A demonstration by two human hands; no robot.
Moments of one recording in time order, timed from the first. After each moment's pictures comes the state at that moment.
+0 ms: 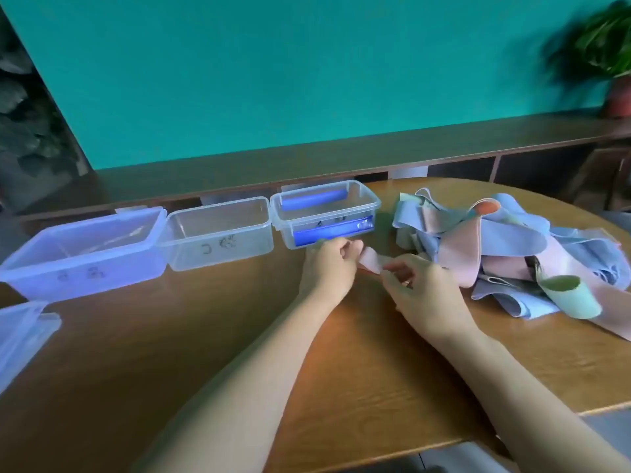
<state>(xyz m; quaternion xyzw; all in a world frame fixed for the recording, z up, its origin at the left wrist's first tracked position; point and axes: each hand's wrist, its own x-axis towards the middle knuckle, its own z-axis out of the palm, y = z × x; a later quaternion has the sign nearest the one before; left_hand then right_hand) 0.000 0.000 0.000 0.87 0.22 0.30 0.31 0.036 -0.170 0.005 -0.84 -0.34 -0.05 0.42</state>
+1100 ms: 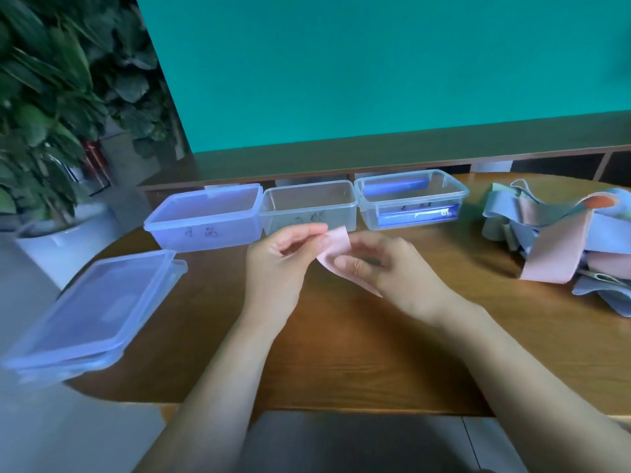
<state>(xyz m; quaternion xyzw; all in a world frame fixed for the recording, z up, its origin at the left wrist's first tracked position) -0.213 0.022 0.059 0.69 0.23 0.47 0.50 -0.065 -0.081 0.046 -0.67 -0.56 0.14 0.47</state>
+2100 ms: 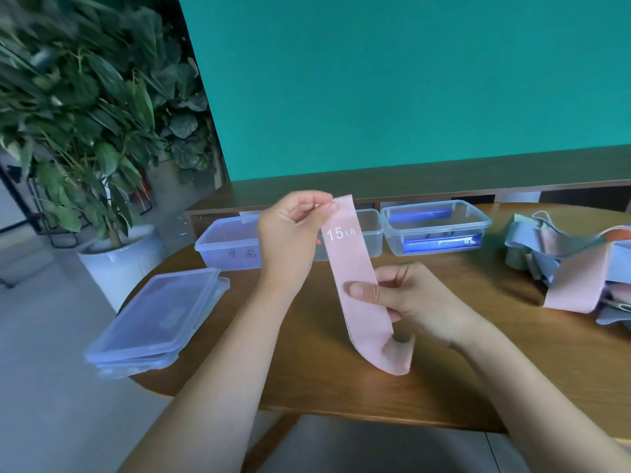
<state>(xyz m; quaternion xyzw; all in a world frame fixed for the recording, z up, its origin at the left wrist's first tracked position) -0.221 0.038 0.126 0.68 0.19 0.57 0.42 -0.102 -0.099 0.079 -0.57 -0.50 0.37 0.55</state>
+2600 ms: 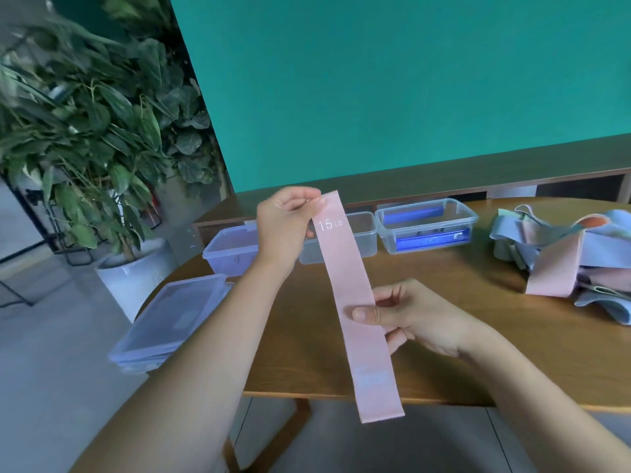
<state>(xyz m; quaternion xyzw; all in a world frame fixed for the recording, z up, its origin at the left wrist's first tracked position) -0.214 0.046 0.147 0.69 0.24 0.52 0.44 -0.101 -0.128 0.066 -0.54 -0.51 0.44 0.50</state>
